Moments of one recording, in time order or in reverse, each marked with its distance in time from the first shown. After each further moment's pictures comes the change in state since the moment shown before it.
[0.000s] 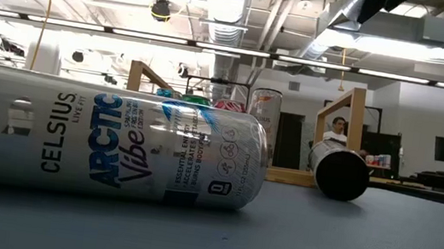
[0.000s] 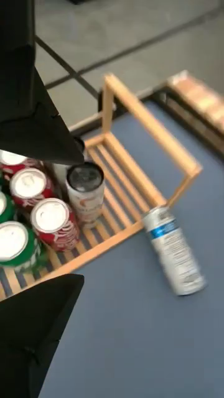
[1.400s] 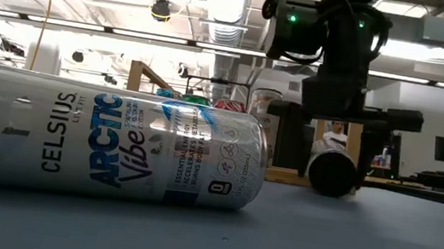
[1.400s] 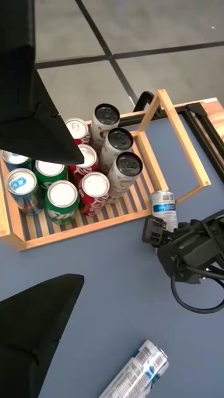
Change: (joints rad) left arm -0.002 -0.281 -0.002 -0.205 0.013 -0.295; right arm 0.128 0.586 -0.386 0.471 0.002 -0.618
